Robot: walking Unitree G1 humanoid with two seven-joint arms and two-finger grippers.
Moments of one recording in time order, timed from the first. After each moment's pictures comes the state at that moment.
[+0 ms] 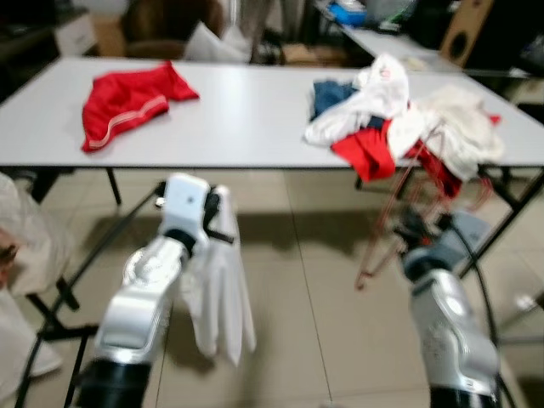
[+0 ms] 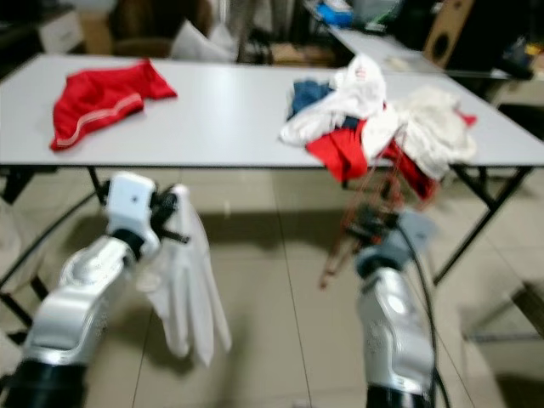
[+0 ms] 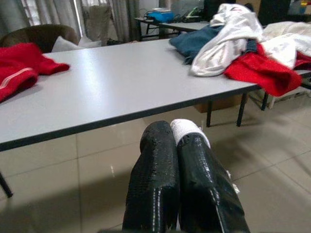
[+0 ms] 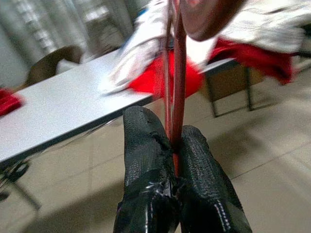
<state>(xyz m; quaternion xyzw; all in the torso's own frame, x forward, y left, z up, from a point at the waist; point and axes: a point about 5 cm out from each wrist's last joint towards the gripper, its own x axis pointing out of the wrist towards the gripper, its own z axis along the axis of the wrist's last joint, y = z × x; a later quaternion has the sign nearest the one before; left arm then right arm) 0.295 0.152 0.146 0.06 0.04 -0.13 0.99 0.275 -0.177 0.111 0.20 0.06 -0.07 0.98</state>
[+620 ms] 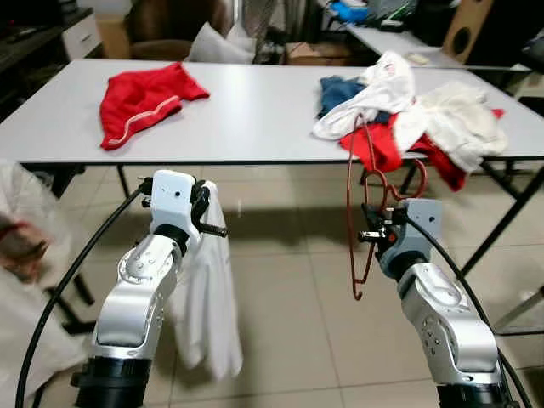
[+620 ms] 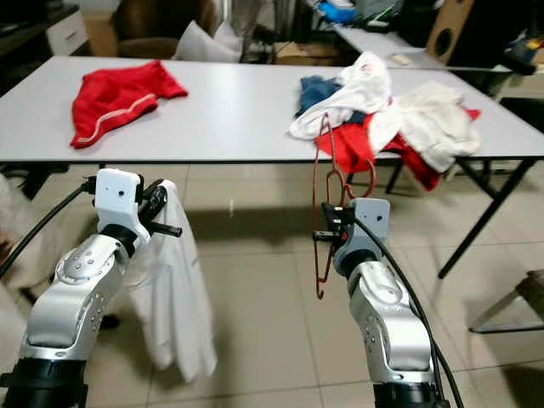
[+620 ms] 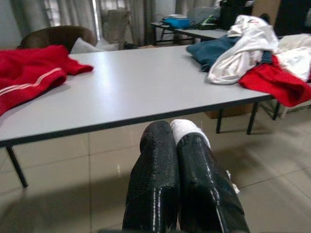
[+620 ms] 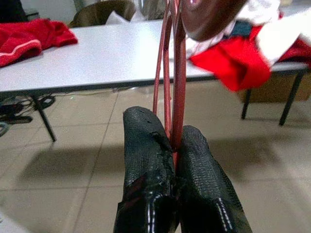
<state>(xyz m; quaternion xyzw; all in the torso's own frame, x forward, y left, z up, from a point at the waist) 0.297 0.158 0.151 0.04 0.03 -0.10 0.99 0.280 -0.159 0.118 0.06 0.09 0.05 0.99</state>
